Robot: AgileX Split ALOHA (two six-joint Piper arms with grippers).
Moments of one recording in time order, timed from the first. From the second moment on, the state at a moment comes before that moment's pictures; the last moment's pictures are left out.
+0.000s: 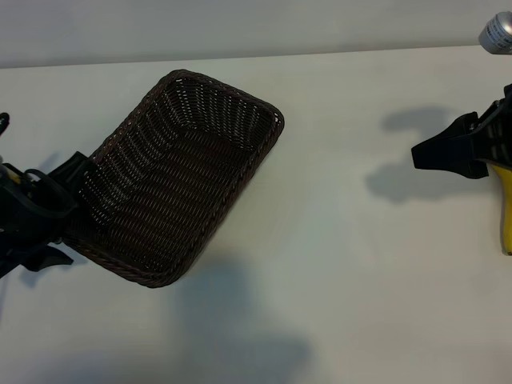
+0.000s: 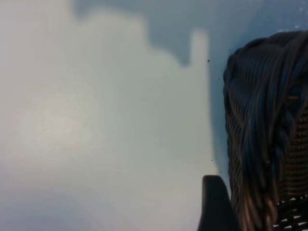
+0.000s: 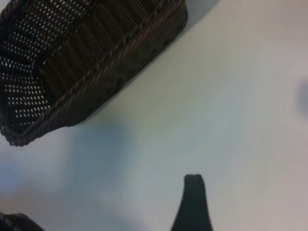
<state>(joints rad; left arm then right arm) -0.15 1.41 -0.74 -0.14 0.69 -1.02 0.06 1.28 -0.86 0.81 0.87 -0.70</state>
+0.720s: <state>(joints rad) -0.15 1.61 -0.74 -0.14 0.56 -1.01 0.06 1.28 -0.86 0.81 0.87 -0.70</state>
